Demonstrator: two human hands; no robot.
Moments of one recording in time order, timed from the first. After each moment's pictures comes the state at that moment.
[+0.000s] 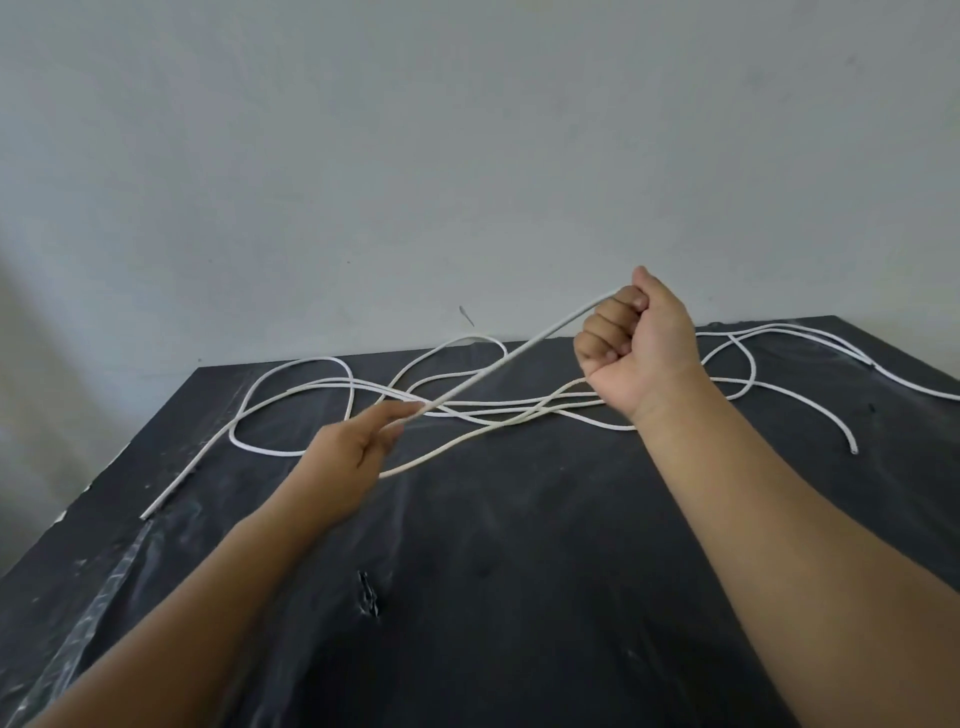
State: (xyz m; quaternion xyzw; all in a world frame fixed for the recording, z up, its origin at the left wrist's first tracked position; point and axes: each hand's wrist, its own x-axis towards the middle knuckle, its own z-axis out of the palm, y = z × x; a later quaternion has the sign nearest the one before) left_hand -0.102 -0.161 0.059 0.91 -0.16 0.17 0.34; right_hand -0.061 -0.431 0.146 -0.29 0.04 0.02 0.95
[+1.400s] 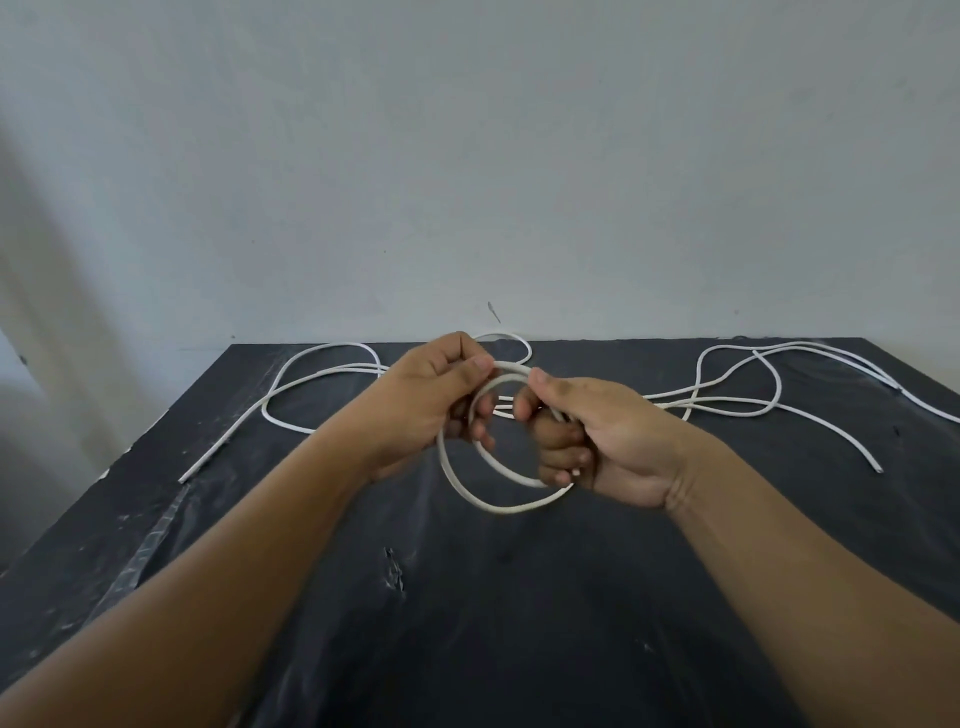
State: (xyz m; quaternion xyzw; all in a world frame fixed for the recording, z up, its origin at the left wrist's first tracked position) left_hand -0.132 -0.213 0.132 0.71 -0.16 -0.03 0.68; right_hand -0.124 -0.397 0.124 -0.60 -0.16 0.28 0.73
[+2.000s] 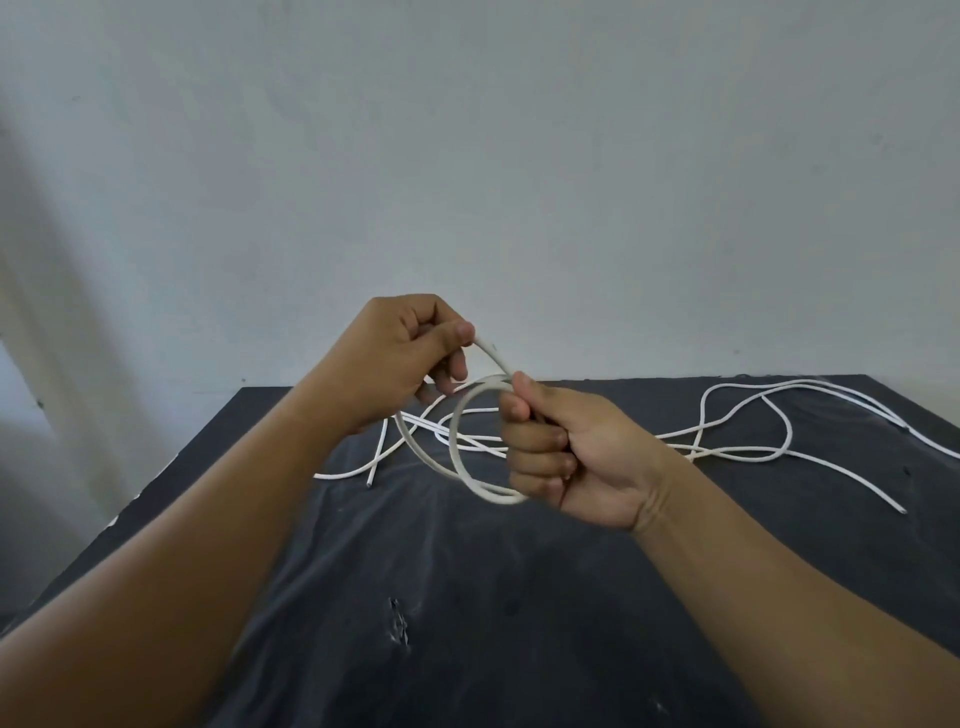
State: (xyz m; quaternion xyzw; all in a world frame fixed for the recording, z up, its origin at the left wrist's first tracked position) left_hand -0.116 -0.189 0.194 0.82 -0.17 0.15 0.52; right_hand -0.116 -0.377 0.146 -0.48 -0.20 0.34 0.78
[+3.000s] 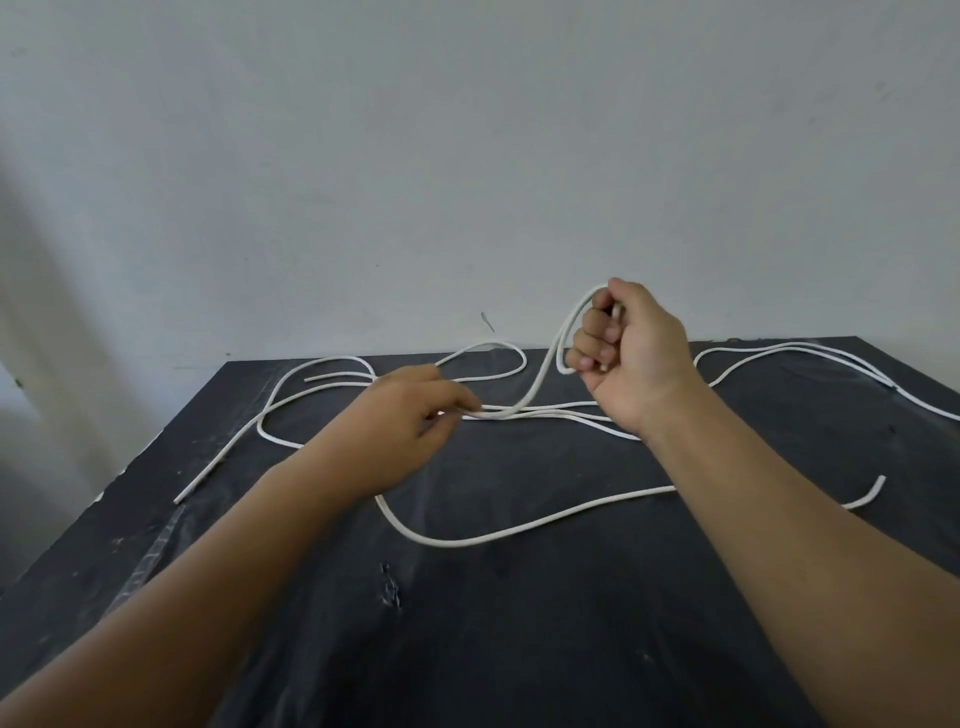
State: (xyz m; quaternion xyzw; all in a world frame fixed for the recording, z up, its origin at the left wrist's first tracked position) left_hand -0.120 -0.185 0.118 0.91 -0.27 0.20 0.21; right_hand -0.075 -0.405 0.153 -0.43 -0.03 0.01 0.90
